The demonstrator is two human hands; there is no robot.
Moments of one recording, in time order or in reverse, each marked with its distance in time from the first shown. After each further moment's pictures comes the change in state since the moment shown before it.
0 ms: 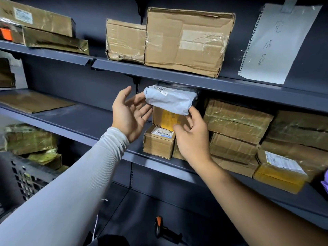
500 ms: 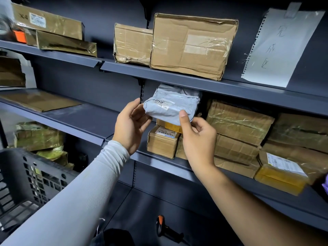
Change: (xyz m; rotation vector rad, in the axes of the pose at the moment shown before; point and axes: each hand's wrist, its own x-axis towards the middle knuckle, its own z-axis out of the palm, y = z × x) left_hand -0.038 -0.002 -0.003 0.059 0.124 0.009; right_hand -0.019 -0.017 0.000 0.089 0.179 0.024
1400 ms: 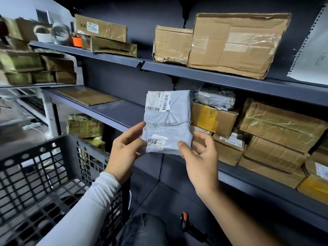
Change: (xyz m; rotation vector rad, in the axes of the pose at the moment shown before) left_hand -0.087 0.013 -0.094 0.388 0.187 0.198; right_hand -0.073 0.007 0.038 0.270 -0.220 0.269
